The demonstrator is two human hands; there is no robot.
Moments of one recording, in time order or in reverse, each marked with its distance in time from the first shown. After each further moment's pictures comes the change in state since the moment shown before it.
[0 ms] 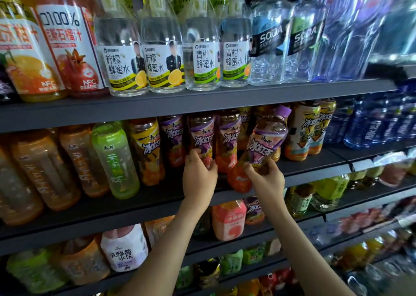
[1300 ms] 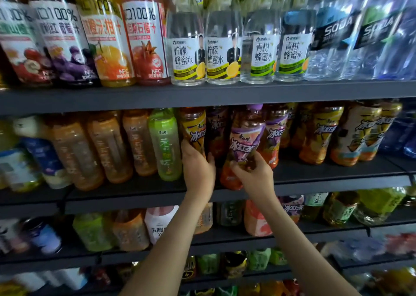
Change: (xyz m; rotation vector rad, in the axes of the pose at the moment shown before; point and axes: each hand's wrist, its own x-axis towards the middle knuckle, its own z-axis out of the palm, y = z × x) left_hand 0.012 -0.062 -0.054 0.080 0.272 -0.105; right_hand -0.037 -0.008 0.086 -0.092 -0.333 -0.099
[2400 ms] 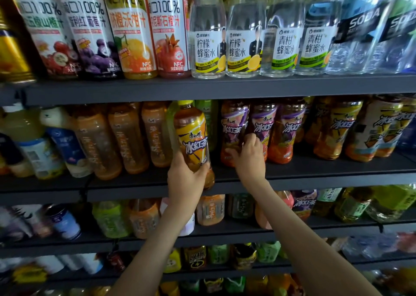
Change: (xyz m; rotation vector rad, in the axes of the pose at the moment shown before) left_hand -0.021 -0.016 -0.088 -0.141 -0.086 -0.059; right_hand 0.030 -0.002 0.053 -0.485 0.057 -0.211
